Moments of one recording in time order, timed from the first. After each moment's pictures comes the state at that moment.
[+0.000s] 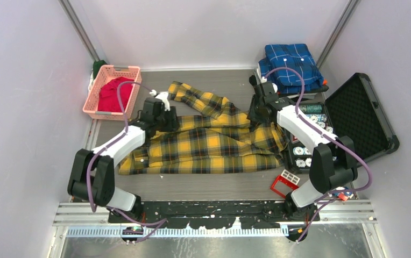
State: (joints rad) left arm -0.30 1.40 0.84 -0.15 0.06 -0.30; right arm 0.35 1.55 1.19 -0.55 0.16 0.53
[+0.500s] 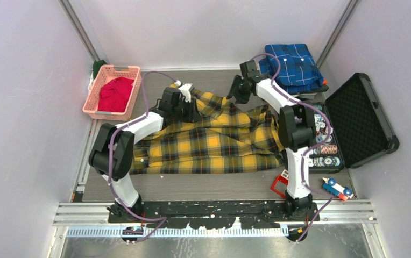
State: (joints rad) left arm -0.41 1.74 1.11 -0.01 0.33 -0.26; right arm 0.31 2.10 1.73 -0.56 -0.08 0.63
